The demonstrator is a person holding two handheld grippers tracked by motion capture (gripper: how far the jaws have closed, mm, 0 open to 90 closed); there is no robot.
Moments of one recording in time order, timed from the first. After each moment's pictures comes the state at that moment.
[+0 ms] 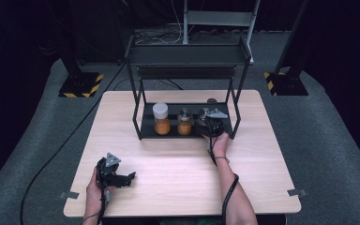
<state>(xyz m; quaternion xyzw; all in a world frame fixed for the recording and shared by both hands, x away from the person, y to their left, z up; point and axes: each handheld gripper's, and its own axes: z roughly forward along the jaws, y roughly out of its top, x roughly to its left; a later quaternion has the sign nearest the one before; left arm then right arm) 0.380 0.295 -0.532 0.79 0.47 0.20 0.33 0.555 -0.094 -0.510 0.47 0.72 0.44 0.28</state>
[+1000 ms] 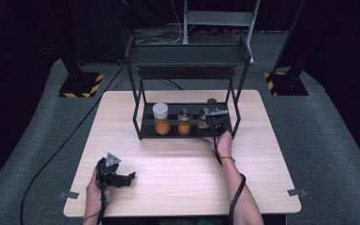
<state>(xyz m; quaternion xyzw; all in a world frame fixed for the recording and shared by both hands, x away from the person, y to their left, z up) 0.380 0.295 -0.532 0.79 0.47 0.20 0.33 0.555 -0.103 -0.501 0.49 0.76 0.37 0.22</state>
